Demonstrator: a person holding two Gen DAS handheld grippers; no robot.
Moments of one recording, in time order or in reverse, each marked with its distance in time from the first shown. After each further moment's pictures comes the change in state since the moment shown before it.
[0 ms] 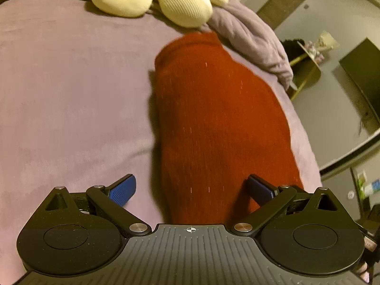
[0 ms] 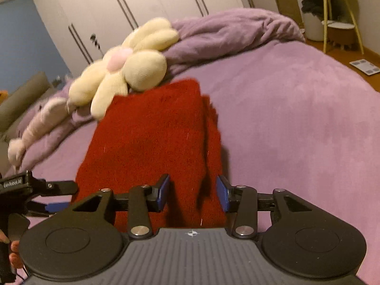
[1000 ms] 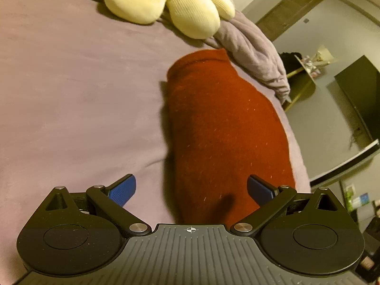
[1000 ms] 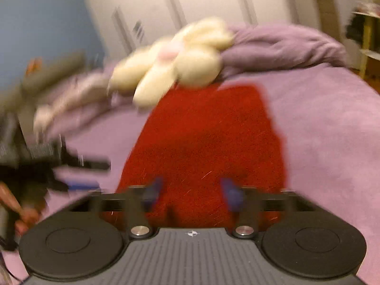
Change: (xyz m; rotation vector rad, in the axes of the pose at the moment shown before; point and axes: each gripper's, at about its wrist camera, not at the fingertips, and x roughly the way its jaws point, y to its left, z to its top) left arm -0.016 0.032 0.015 -0.079 -0.033 -0.071; right arm -0.024 0.045 -0.004 -0.129 -0.076 0.136
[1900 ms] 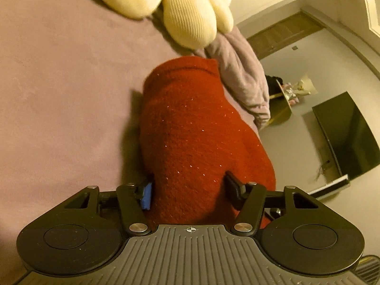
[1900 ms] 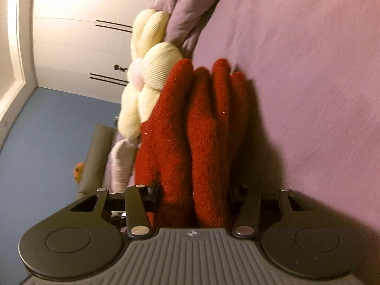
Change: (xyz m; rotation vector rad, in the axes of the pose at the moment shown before) left arm 0.046 0.014 0.032 -0.151 -0.049 -0.177; right arm 0.122 -0.130 0.007 0.749 0.187 0.414
